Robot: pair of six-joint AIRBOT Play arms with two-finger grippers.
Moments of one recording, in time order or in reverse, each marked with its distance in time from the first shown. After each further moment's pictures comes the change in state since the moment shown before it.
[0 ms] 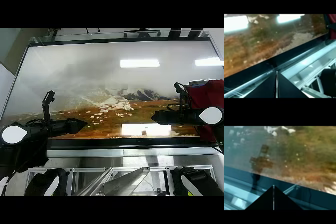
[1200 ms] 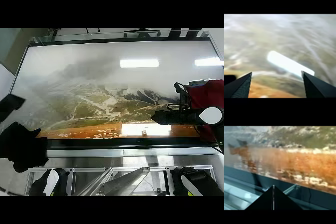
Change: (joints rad) left arm 0.831 -0.253 0.409 0.392 -0.060 -0.030; right arm 0.000 -0.002 0.000 0.000 0.000 0.000
